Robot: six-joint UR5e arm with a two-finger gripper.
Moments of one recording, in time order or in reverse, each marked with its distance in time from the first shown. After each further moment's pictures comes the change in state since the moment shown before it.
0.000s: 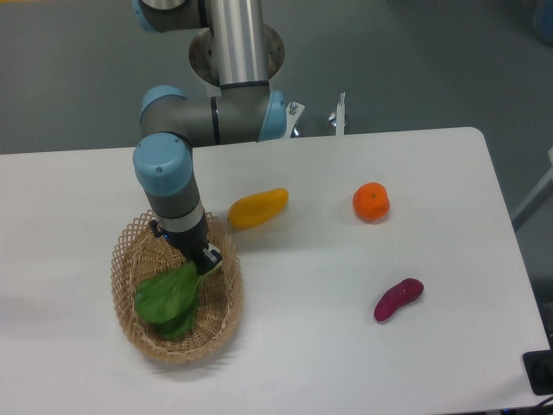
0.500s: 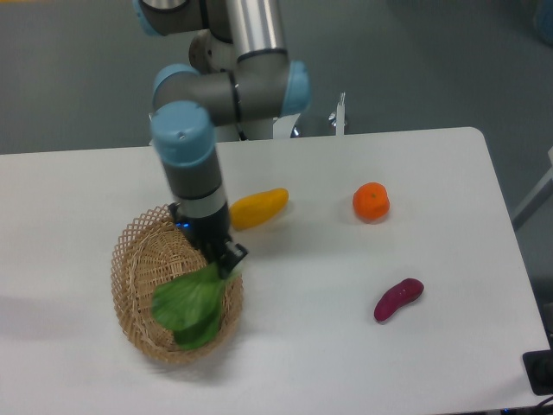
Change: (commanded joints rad) arm 0.170 0.089 0.083 -0.069 -0.018 0.144
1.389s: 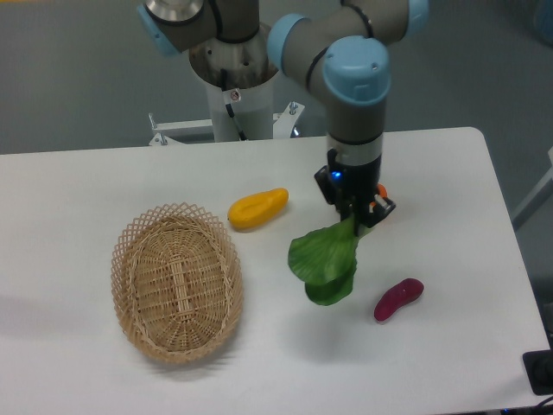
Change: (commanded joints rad) arm 0.316 0.041 0.054 -0.149 -0.057 0.359
